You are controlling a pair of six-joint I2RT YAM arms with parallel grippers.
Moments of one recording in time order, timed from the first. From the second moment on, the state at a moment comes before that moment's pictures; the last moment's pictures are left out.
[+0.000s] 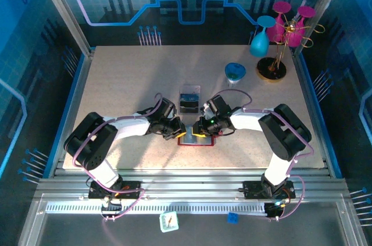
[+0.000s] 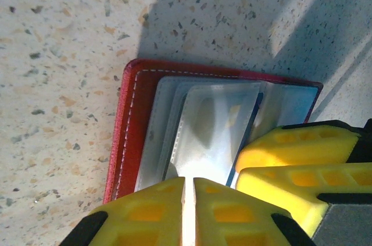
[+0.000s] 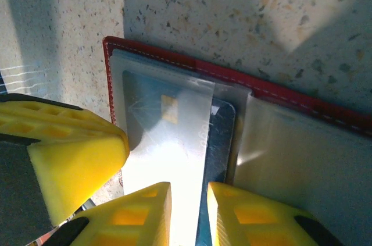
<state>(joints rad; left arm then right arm) -0.57 1.64 0.75 -0.12 0.43 -1.03 0.59 1.75 0.83 -0.16 -0.58 0.72</state>
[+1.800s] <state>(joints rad) -0.61 1.69 0.89 -0.39 0.34 -0.92 0.56 1.71 0.84 -0.22 -0.61 0.66</state>
